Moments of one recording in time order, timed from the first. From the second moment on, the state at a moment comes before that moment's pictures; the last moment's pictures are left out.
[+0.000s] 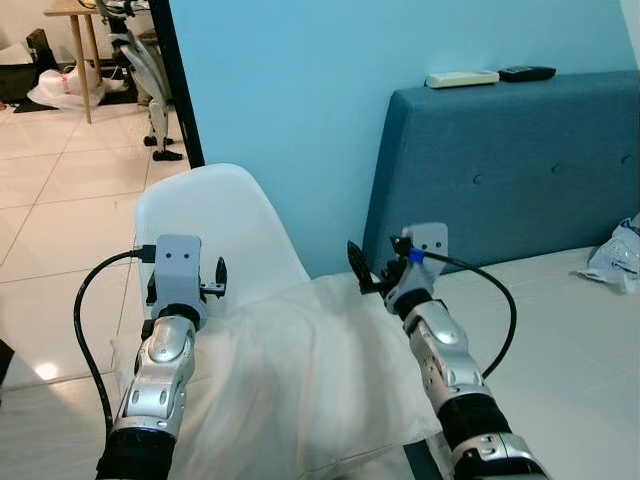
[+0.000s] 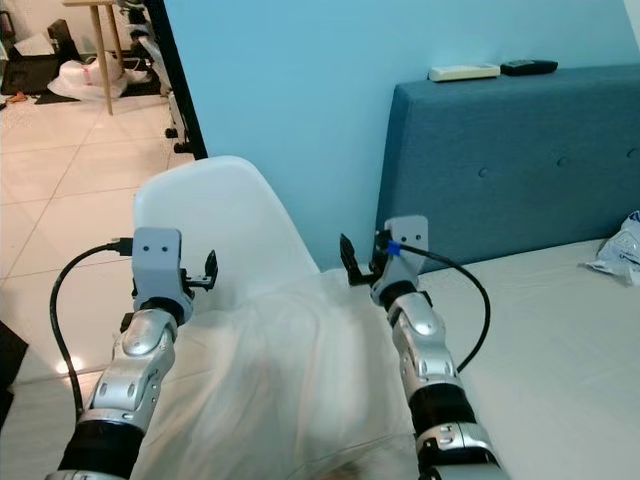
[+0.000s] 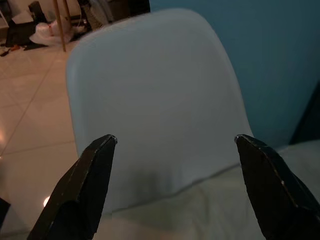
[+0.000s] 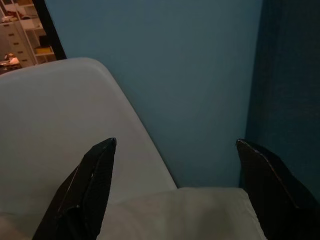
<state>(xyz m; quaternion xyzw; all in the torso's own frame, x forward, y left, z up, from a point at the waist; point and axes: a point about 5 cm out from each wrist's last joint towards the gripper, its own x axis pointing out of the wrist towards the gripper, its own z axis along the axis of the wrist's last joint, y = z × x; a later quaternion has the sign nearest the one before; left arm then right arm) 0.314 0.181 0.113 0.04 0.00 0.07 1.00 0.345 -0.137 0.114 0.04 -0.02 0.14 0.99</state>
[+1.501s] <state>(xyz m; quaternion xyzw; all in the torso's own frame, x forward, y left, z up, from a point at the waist) 0.262 0.202 0.036 0.05 0.16 0.13 0.98 0.305 -0.143 0.031 0.02 0.12 0.12 0.99</state>
